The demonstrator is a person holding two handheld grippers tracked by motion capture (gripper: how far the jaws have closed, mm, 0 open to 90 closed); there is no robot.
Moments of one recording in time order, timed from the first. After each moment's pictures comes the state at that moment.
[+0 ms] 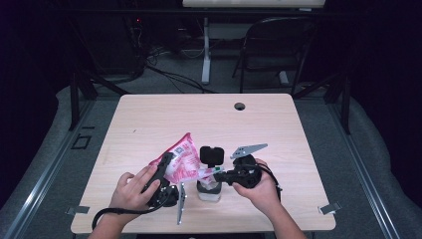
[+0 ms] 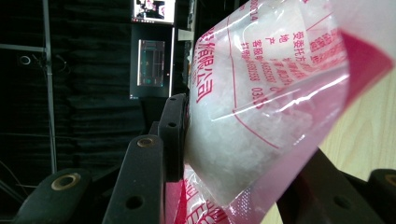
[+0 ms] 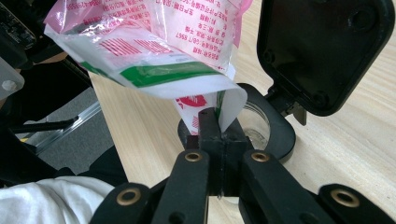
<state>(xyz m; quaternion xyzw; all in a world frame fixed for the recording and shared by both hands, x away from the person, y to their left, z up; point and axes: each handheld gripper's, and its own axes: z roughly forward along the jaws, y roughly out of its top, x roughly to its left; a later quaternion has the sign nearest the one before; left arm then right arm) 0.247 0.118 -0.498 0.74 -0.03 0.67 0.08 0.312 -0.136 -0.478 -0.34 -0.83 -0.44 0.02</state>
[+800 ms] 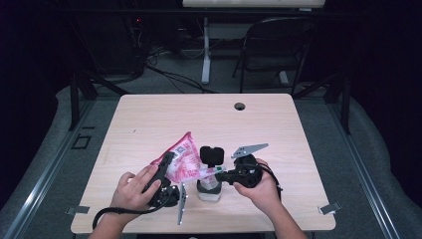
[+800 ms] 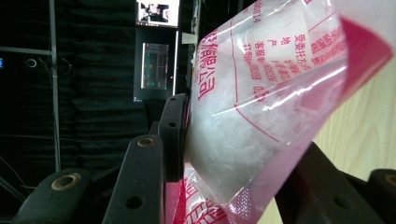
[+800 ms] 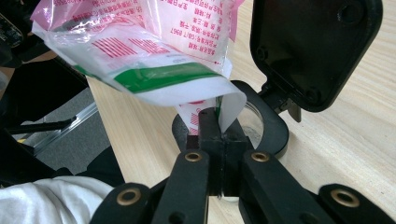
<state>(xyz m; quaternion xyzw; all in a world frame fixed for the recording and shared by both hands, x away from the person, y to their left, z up) 0.247 0.116 -0.495 0.73 -0.03 0.67 0.08 0.314 -0.138 -0.480 -0.34 -0.83 -0.44 0.02</state>
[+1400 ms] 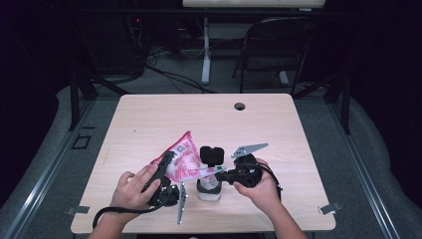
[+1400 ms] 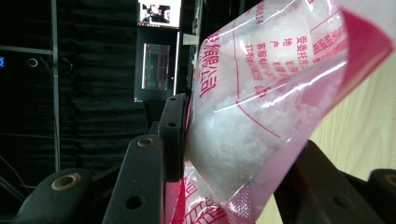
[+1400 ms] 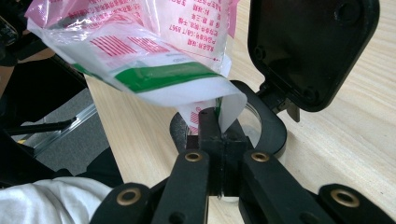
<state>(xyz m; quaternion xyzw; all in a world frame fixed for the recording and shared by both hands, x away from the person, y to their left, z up) 0.249 0.116 -0.494 0.73 -0.03 0.68 0.09 0.316 -0.138 -0.481 -0.34 -0.83 -0.44 0.02</state>
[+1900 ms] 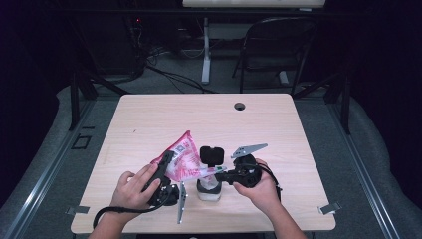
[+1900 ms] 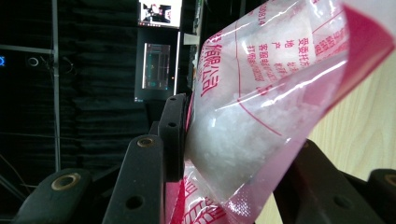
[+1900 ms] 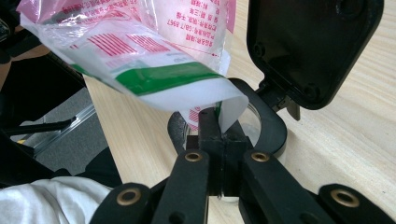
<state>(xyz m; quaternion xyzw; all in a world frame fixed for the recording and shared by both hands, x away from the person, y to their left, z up) 0.248 0.117 -0.494 0.73 -0.03 0.67 0.09 0.317 -0.138 -0.484 -0.34 -0.83 -0.44 0.02</state>
